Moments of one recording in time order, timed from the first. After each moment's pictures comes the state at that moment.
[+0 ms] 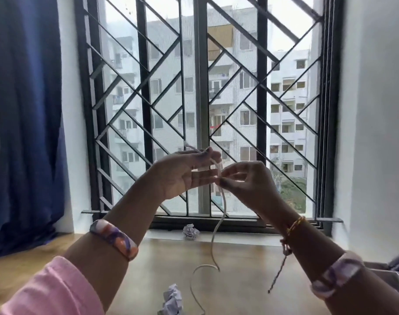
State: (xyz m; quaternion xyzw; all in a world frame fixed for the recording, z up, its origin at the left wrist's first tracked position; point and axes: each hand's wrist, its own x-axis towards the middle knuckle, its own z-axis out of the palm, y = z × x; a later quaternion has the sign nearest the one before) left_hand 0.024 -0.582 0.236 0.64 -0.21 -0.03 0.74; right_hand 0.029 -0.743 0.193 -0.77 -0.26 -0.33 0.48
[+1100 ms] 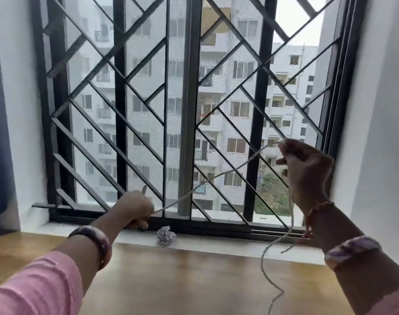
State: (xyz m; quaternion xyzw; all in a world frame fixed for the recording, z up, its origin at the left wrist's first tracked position) left_hand 0.201 -0.545 0.147 0.92 0.16 0.01 0.37; right_hand 0.191 -0.848 0.202 -0.56 -0.10 -0.51 0.65
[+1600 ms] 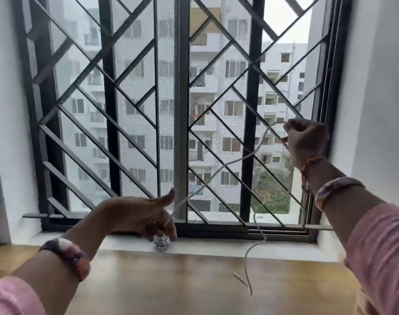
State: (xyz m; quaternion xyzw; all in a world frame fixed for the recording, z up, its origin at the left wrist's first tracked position) left_hand 0.184 -0.547 0.165 0.82 -0.19 -0.29 0.45; right_hand 0.253 -0.894 0.254 -0.65 0.00 -0.56 0.52
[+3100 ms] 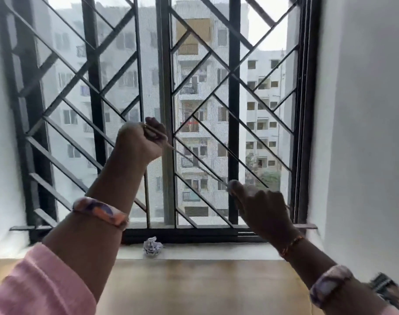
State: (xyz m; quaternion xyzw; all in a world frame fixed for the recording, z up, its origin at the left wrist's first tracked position) left_hand 0.161 -0.633 0.289 0.24 -0.07 0.04 0.97; right_hand 0.151 -0.852 0.150 -0.80 -0.18 -0.57 -0.03
